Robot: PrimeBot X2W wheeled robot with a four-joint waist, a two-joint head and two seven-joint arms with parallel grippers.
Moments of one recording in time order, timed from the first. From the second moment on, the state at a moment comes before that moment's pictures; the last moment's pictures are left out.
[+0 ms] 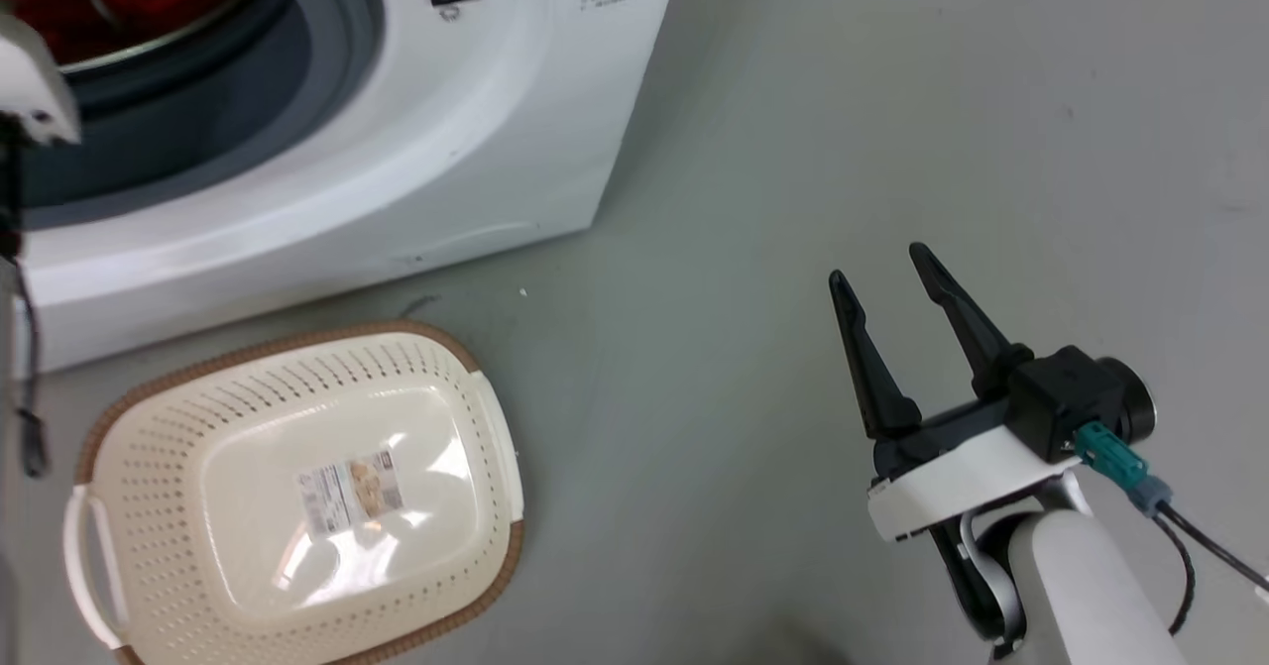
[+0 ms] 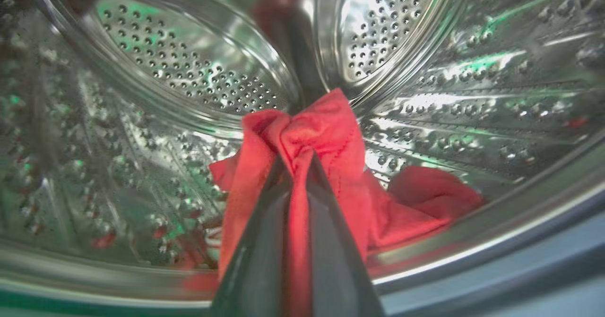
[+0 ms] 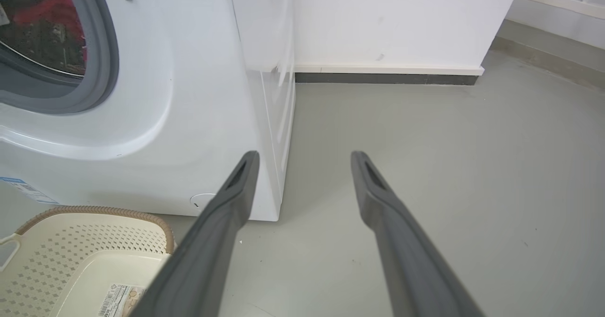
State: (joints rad) left arm -1.15 0.55 -0.29 1.02 -0.33 0.01 -0.21; right arm -0.27 -0.05 0.22 0.12 0.11 0.13 -0.19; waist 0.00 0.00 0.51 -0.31
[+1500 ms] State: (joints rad) left arm -0.15 0.20 -0.18 0.22 -0.36 0.03 -0.23; right arm 0.08 -0.05 0.09 0.01 0.05 0.13 -0.02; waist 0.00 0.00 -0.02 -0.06
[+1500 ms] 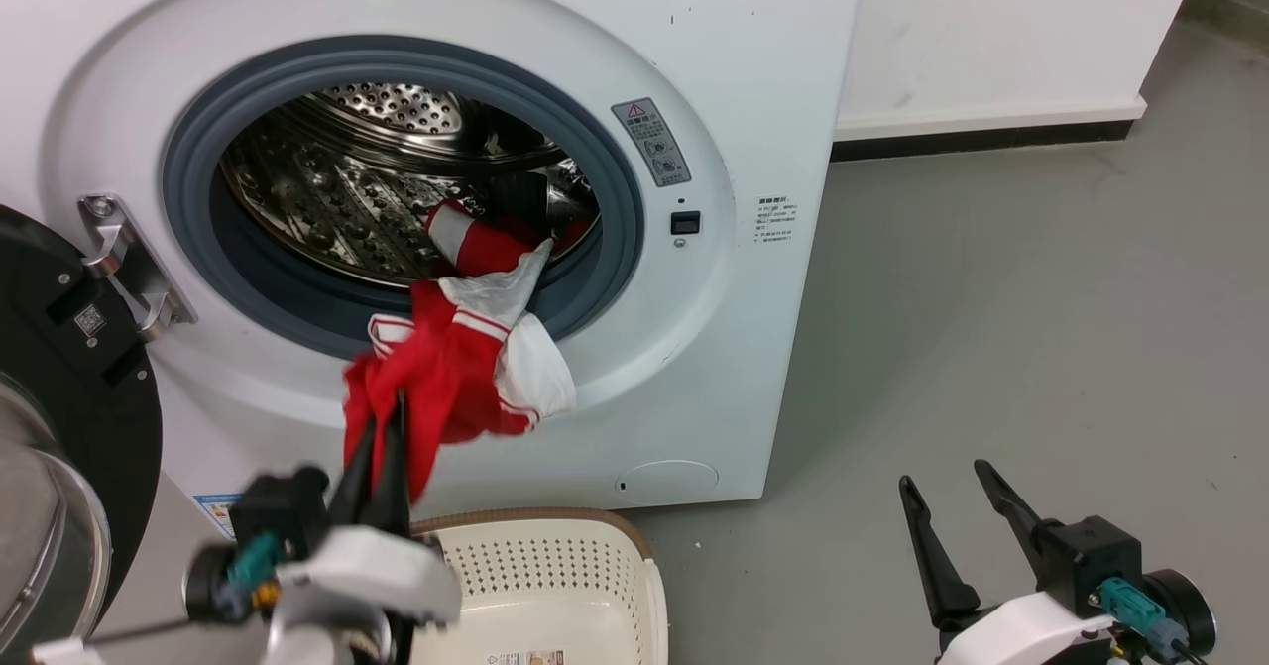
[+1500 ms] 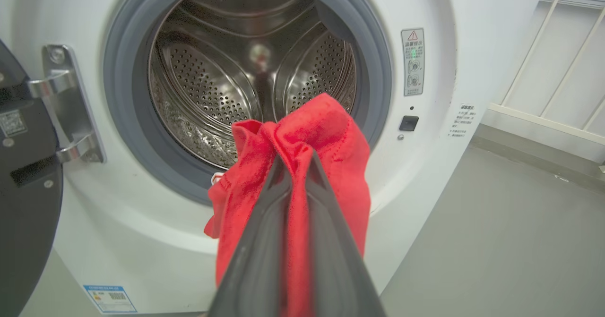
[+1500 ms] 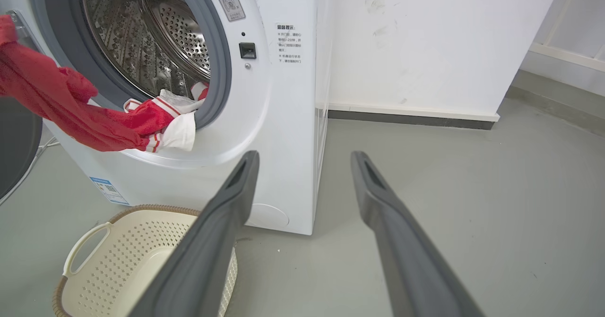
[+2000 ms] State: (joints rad) left arm 0.19 0.14 -0.25 0.19 -0.43 0.07 -0.13; right arm 0.08 -0.05 0.11 -0.02 0.04 0.13 -0.01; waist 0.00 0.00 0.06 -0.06
